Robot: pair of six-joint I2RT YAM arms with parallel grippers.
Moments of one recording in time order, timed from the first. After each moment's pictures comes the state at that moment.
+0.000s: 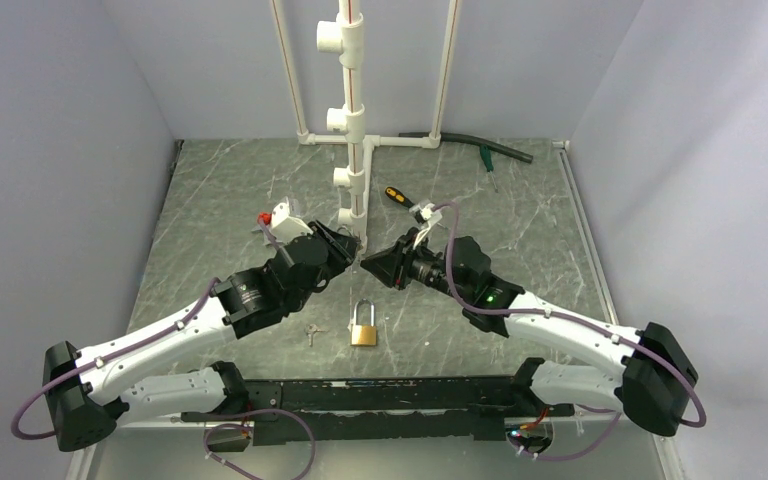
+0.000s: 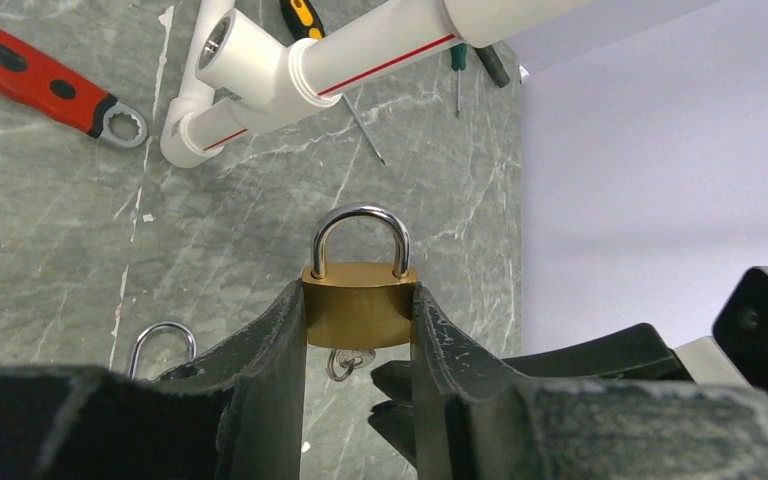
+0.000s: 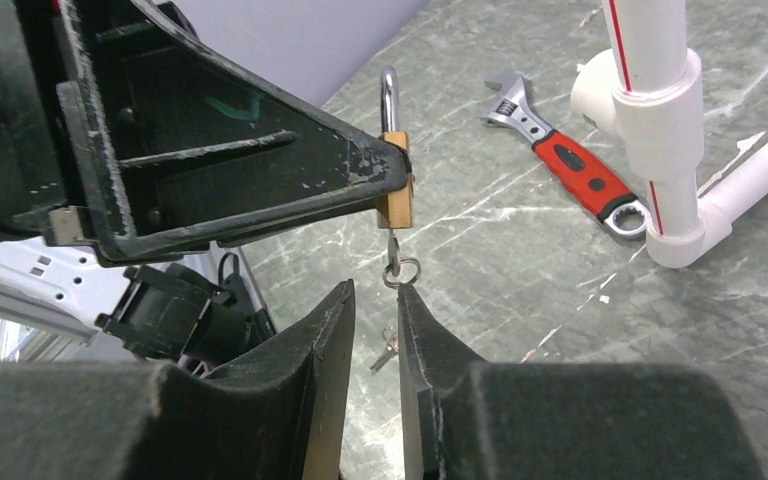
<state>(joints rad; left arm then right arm) -0.99 1.01 0.89 -0.30 -0.61 -1.17 0.88 1.11 0.64 0.40 -0.17 0.52</state>
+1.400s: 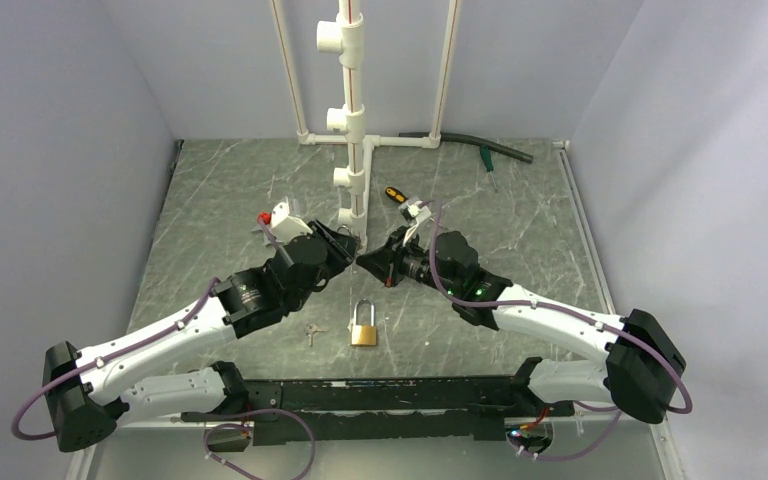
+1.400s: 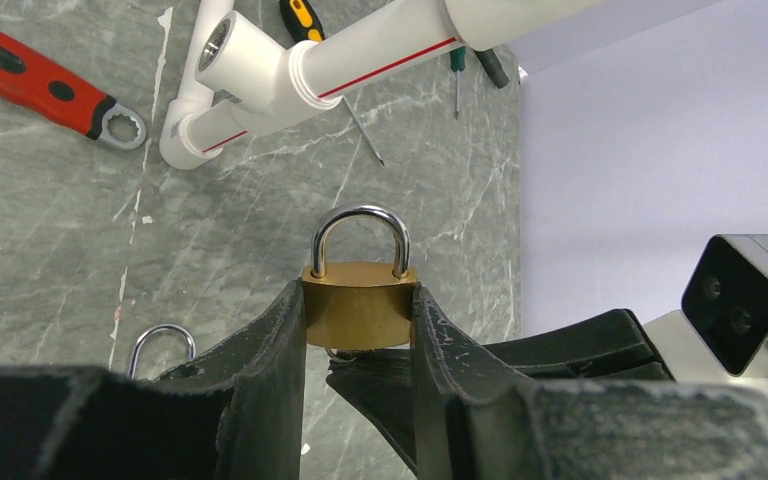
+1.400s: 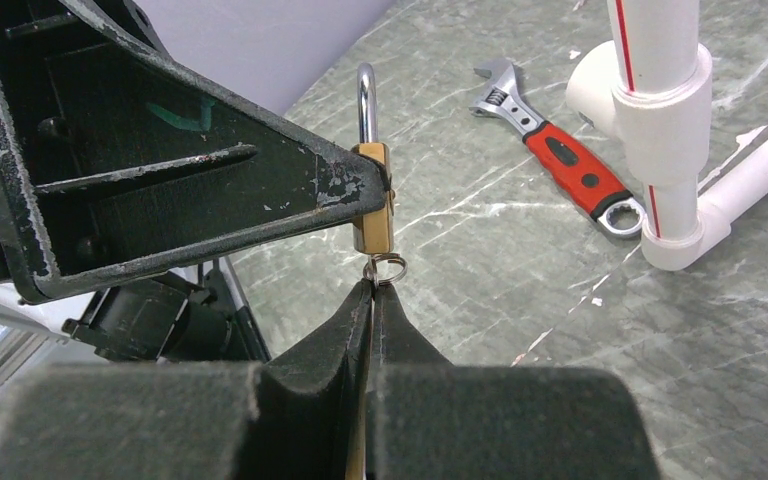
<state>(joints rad) -0.99 1.01 0.89 -0.29 -0.60 -1.17 0.88 1.20 0.69 0.40 -0.16 0.50</state>
